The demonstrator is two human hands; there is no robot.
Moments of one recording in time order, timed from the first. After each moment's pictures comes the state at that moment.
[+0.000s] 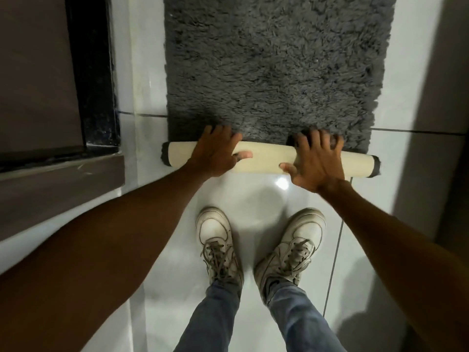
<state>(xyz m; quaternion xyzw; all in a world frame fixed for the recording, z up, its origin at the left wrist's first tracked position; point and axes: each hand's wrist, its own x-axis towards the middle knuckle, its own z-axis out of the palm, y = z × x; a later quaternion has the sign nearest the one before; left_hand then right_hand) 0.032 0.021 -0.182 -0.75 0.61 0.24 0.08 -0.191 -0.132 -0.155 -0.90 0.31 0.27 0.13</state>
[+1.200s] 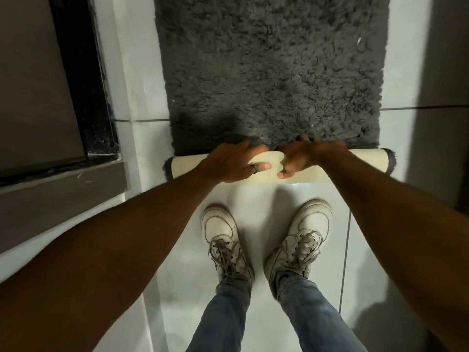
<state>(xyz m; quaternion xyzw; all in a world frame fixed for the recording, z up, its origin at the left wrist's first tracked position) -0.005 0.009 -0.178 -0.66 0.67 0.33 0.02 -0.151 -0.145 -0.153 -0.75 0.24 0.54 0.30</state>
